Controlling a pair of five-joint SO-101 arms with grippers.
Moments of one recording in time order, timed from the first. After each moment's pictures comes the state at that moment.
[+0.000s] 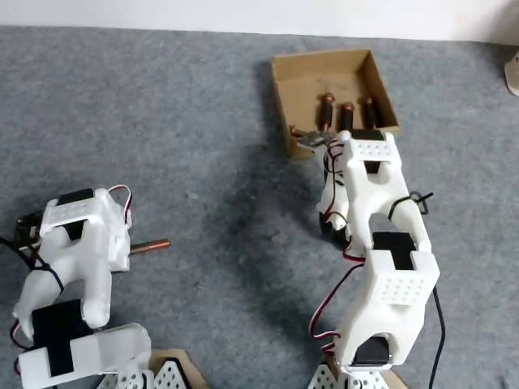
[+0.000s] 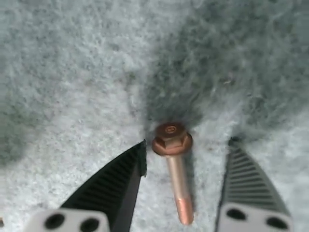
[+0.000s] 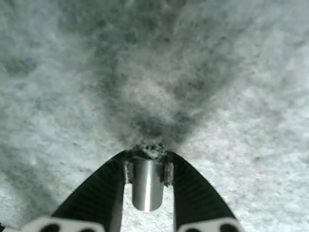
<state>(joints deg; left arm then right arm) -22.1 -8.6 47.6 59.9 85.5 -2.5 22.2 2.8 82.3 38.9</state>
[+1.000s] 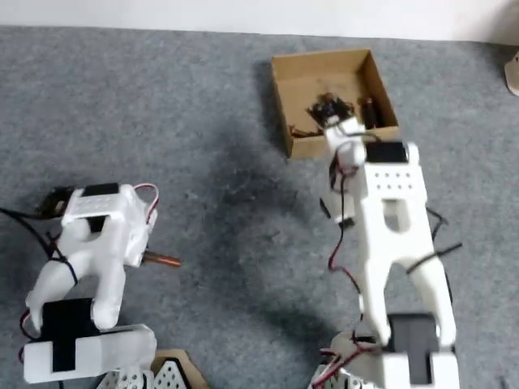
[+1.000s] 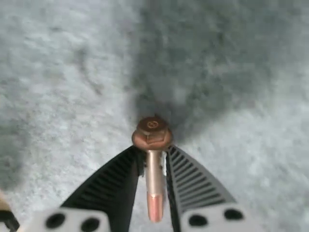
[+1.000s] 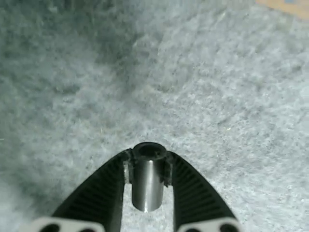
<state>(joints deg) -12.3 -8.4 45.1 59.9 75.2 -4.7 -14.9 21.3 76.4 28.6</state>
